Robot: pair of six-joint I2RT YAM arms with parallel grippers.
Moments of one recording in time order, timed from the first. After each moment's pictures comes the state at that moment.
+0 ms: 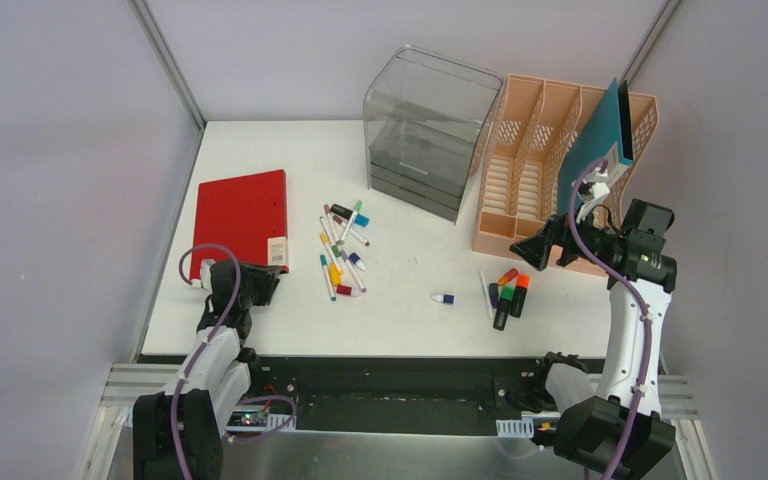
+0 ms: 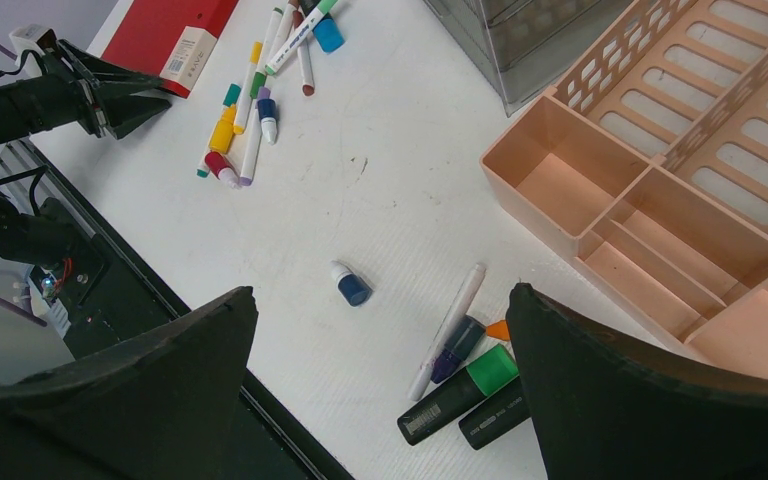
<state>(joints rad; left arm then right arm) 0.11 0.83 0.12 0.06 0.08 -1.26 -0.34 0.95 0.96 -0.84 -1.03 -0.34</state>
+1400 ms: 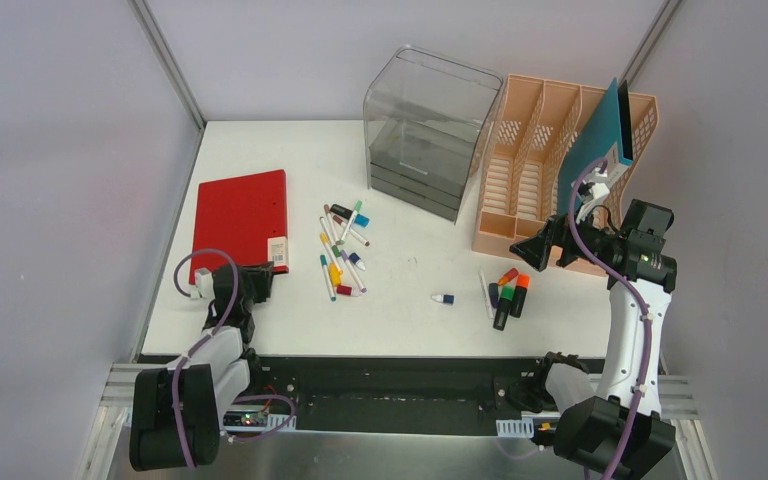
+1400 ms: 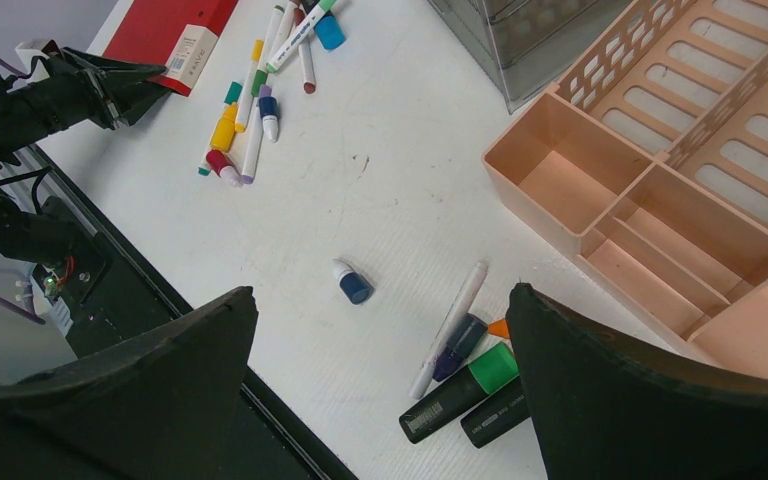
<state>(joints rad) 0.11 0.94 0.04 0.34 -0.03 -1.44 -0.34 0.95 0.96 -0.85 -1.03 -0.35</state>
